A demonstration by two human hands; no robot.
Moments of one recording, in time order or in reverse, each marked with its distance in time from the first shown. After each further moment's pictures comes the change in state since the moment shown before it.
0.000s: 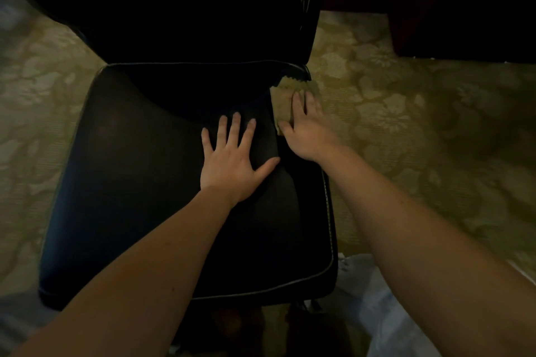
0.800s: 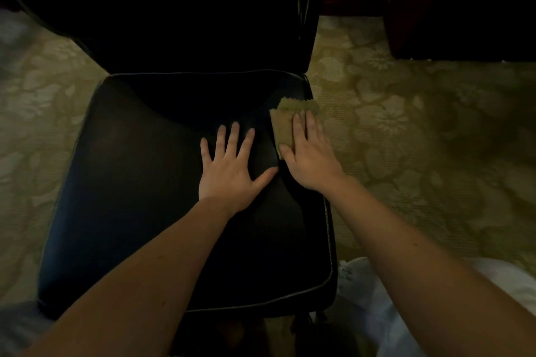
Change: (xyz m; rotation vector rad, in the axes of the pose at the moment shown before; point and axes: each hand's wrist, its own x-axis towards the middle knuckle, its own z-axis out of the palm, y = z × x) left_hand -0.002 -0.002 0.001 -0.020 0.000 0.016; right_hand -0.030 0.010 0.023 0.042 0.048 -0.021
